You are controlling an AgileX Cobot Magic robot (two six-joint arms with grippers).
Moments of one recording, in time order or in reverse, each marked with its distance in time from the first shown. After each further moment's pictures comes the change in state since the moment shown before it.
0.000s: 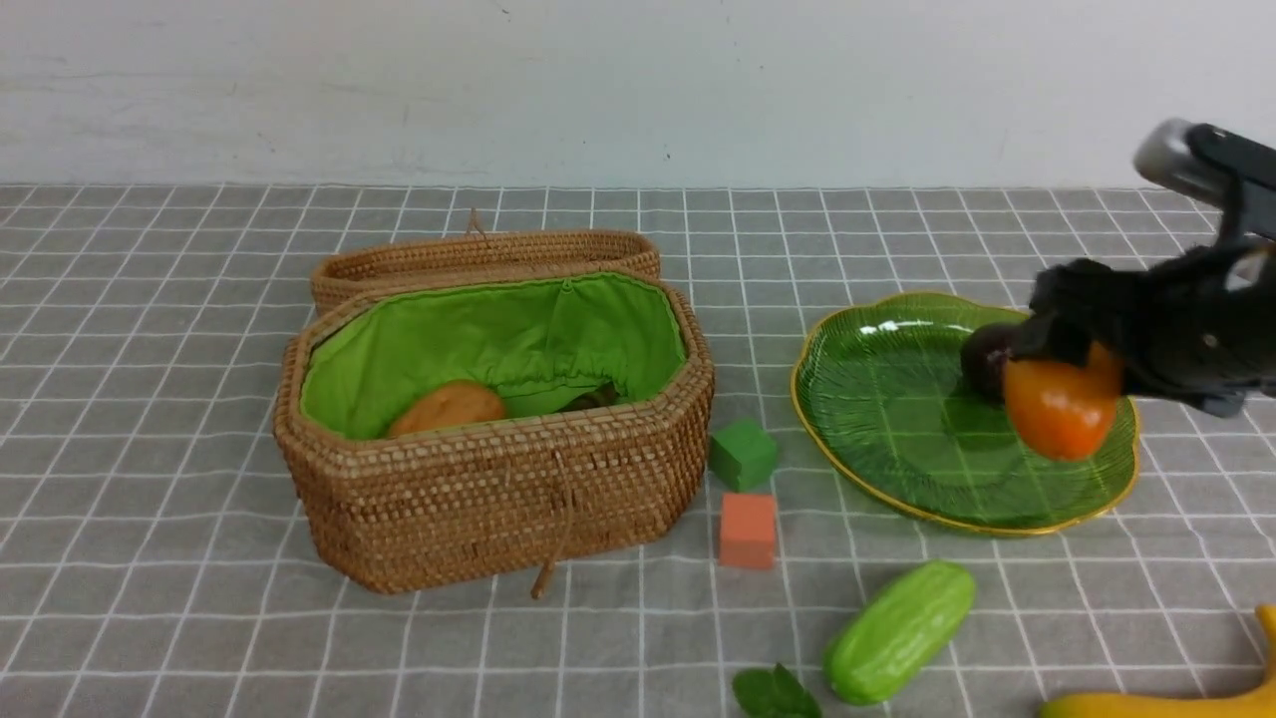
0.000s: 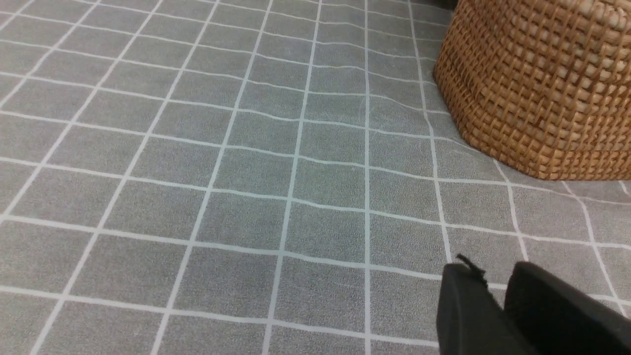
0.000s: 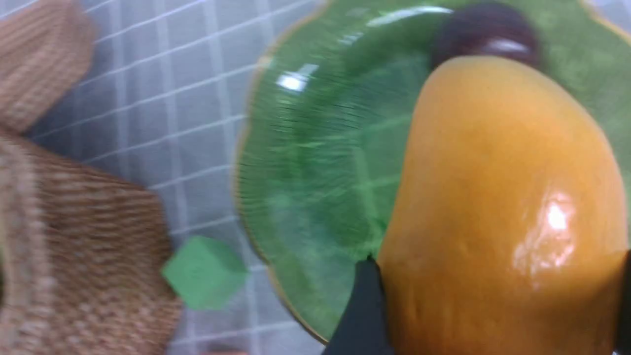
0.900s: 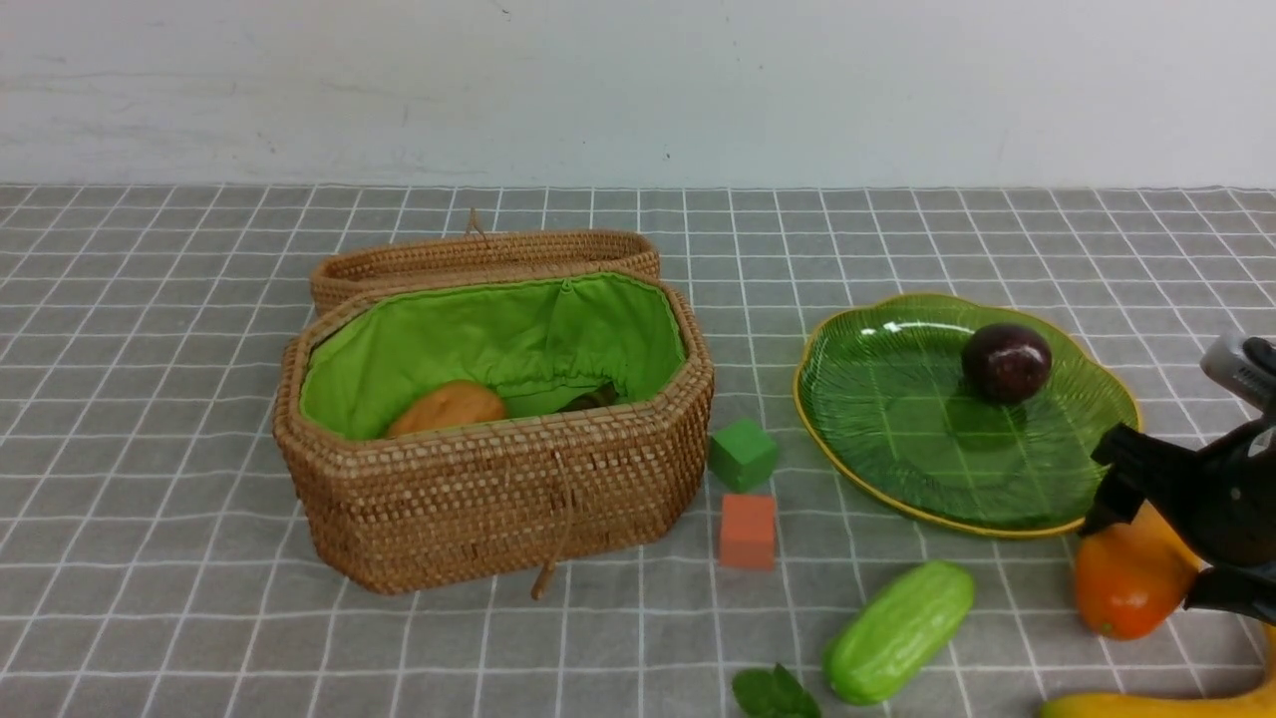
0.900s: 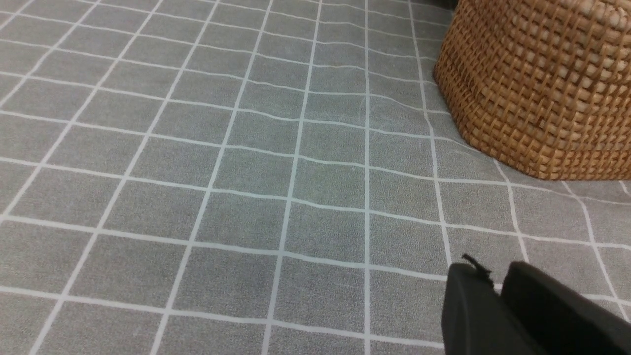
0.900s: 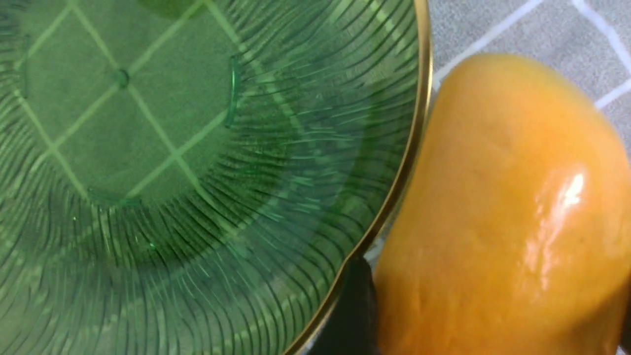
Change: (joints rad) right arm -0.189 0.076 0.275 0.013 -0.030 0.229; left arm 0.000 0.000 0.000 0.000 0.000 0.000
